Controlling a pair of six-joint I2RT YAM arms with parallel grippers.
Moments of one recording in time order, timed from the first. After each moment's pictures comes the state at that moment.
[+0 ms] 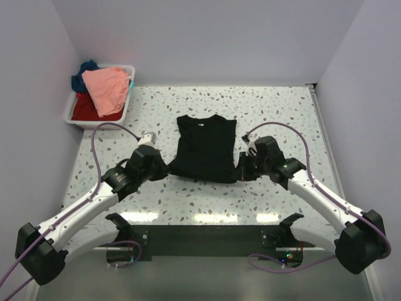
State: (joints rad) left arm -0.64 0.90 0.63 -0.47 -0.15 -0.78; right arm 0.51 1.07 0.69 -0.47 -0.32 0.45
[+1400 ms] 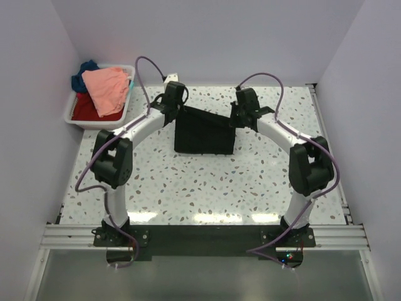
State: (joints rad) left arm -0.44 1.92 1.53 -0.27 -0.38 -0.45; right arm 0.39 1.81 1.40 -0.37 0.07 0.40
